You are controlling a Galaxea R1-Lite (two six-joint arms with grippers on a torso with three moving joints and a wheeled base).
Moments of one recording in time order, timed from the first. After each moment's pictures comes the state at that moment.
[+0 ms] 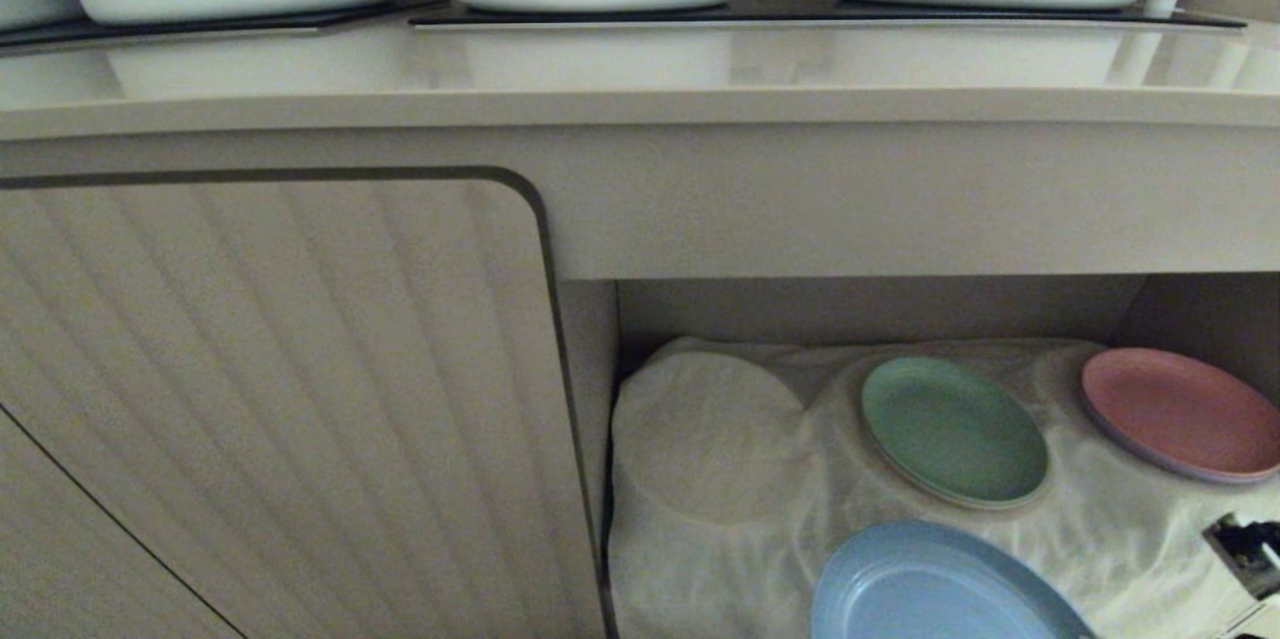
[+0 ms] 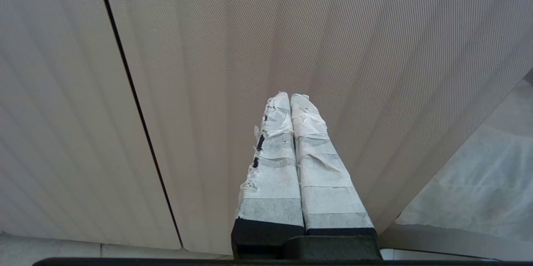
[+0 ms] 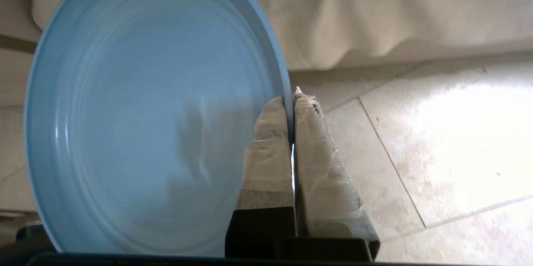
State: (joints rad) left arm 0.00 0.00 0.00 0.00 0.03 -0.11; right arm 0.38 1.11 -0.10 -0.27 -0.05 0.52
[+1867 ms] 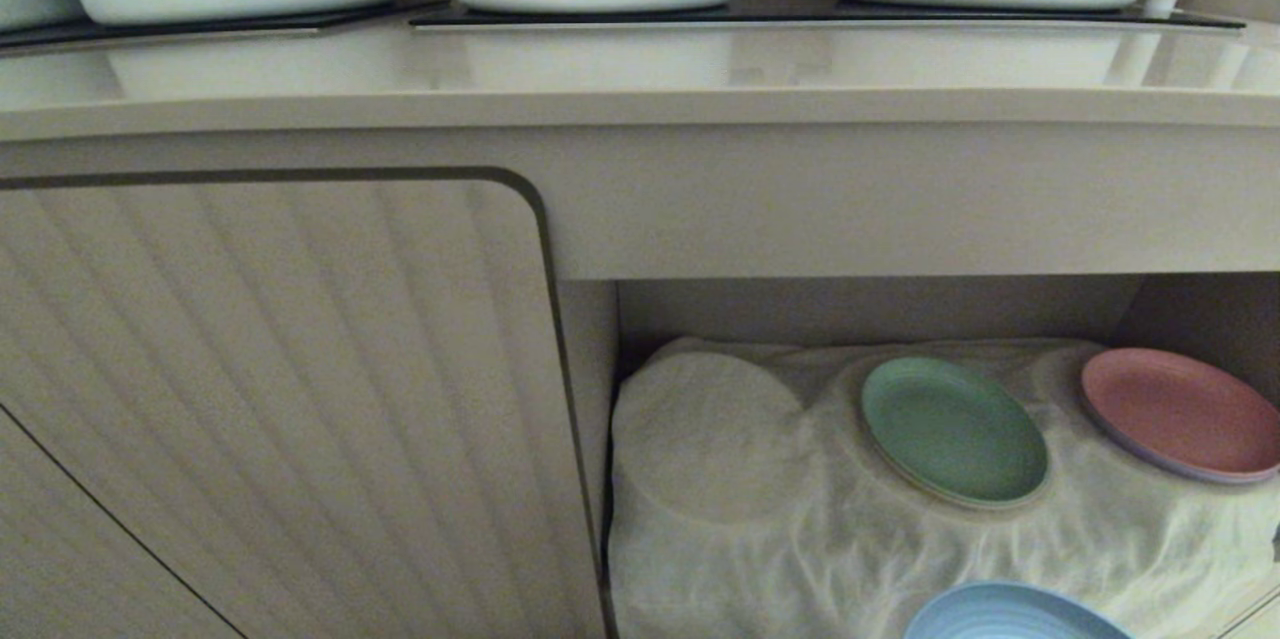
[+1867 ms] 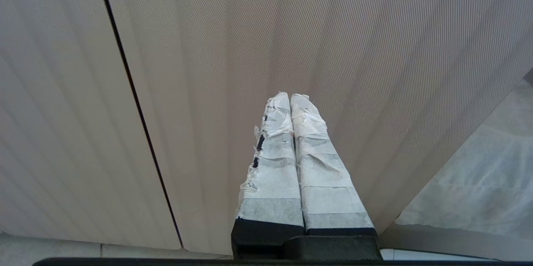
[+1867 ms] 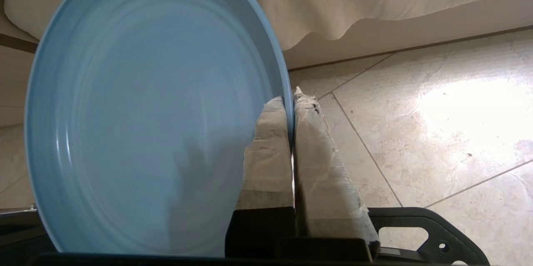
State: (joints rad) left arm 0.00 0.00 0.00 0.00 0.03 -0.11; right arm 0.21 0.68 -0.04 0.06 0.00 0.42
